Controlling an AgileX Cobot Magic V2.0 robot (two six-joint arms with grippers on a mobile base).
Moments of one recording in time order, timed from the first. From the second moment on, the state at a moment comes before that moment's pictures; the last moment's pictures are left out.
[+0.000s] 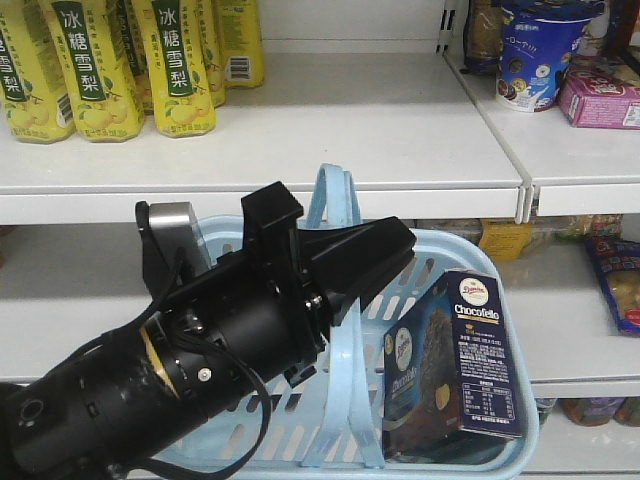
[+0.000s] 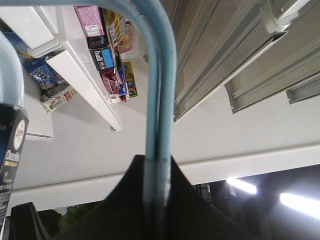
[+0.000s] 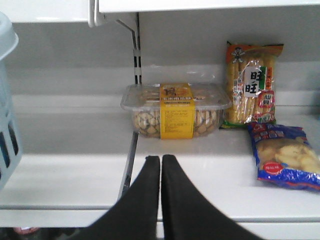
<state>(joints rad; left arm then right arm) -0.98 1.28 -0.74 -0.07 -0.56 -1.46 0.04 -0.01 0.03 -0.03 0.15 0.04</state>
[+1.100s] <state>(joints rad) -0.98 1.28 -0.74 -0.07 -0.56 -1.46 0.04 0.45 -0.67 -0.12 0.57 0.04</state>
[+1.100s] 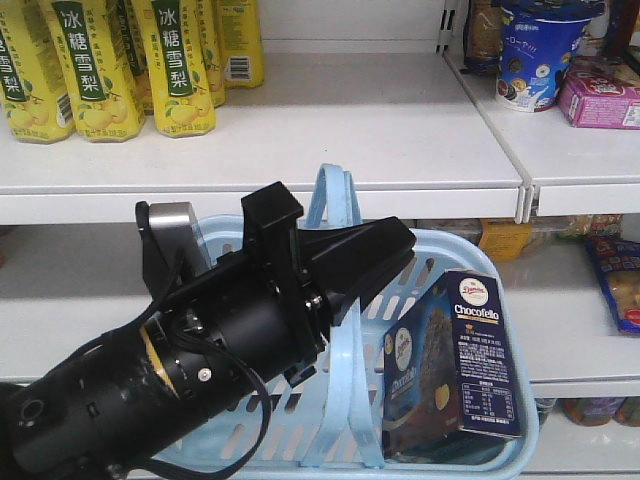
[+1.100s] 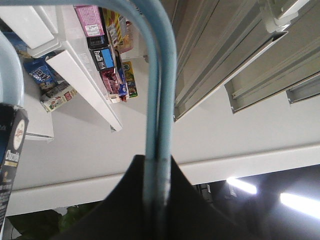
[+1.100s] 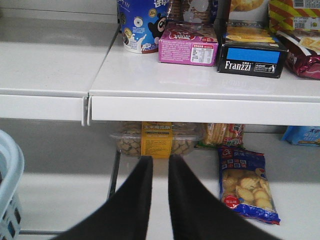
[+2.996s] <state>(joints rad) -0.98 1.28 -0.74 -0.07 -0.56 -1.46 0.54 1.09 -1.15 0.16 1.25 0.36</state>
